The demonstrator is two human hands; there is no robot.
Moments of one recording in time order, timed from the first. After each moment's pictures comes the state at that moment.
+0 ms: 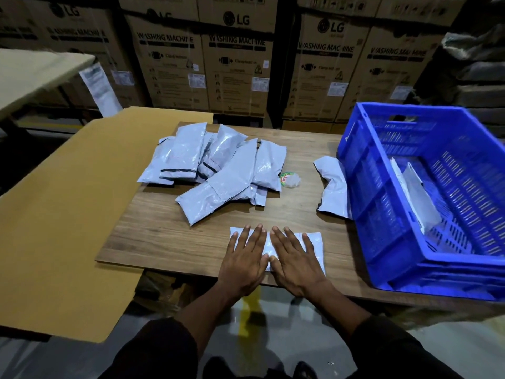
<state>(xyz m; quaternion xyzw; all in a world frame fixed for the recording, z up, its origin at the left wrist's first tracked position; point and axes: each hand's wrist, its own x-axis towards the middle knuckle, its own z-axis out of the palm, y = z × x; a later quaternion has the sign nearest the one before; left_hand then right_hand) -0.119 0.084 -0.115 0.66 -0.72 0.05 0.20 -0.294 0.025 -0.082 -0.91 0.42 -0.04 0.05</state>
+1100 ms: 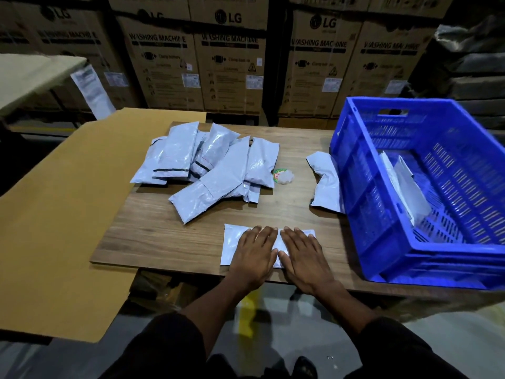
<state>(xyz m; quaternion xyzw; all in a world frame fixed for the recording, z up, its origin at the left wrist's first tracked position) -0.151 0.064 -0.105 0.63 -0.75 0.04 0.20 -0.329 0.022 -0.082 -0.88 0.46 -0.07 0.07</state>
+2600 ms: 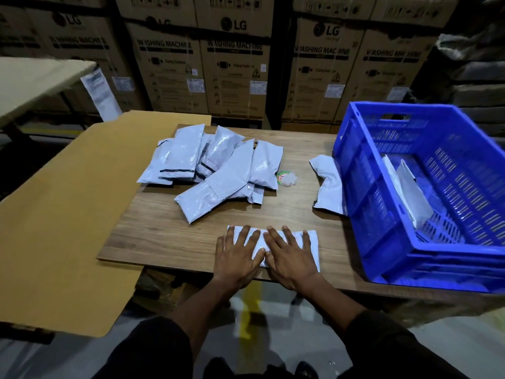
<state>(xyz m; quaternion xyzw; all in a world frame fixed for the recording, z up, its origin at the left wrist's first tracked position) -0.115 0.086 -0.098 0.74 -0.67 -0.04 0.08 -0.287 0.031 -0.067 -0.91 0.42 0.01 0.03</state>
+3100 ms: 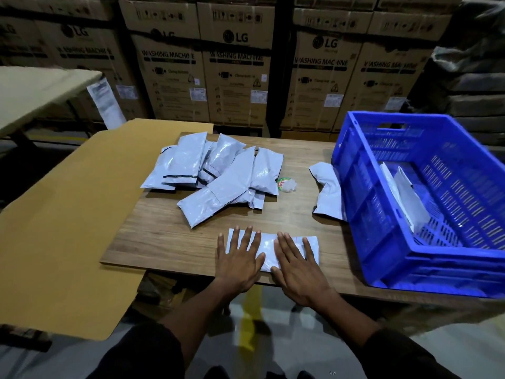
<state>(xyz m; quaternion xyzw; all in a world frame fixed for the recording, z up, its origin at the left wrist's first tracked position) -0.119 0.089 -0.089 0.73 -0.68 0.00 0.05 -0.315 0.042 -0.075 -0.93 0.37 -0.03 -0.04</state>
